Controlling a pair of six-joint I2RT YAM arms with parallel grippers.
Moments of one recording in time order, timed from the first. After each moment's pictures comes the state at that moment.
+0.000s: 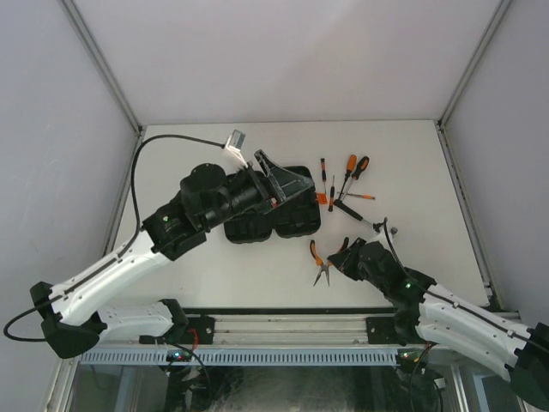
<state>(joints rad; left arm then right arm) -0.95 1.10 1.24 -0.23 -0.01 -1.12 0.82 0.66 0.25 -0.24 0.23 1.16</state>
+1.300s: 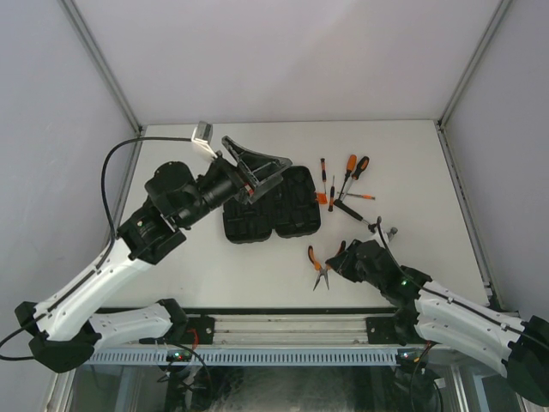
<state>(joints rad) -0.85 1.01 1.26 -0.20 0.03 -1.22 0.80 0.73 0.26 -0.23 0.16 1.14</state>
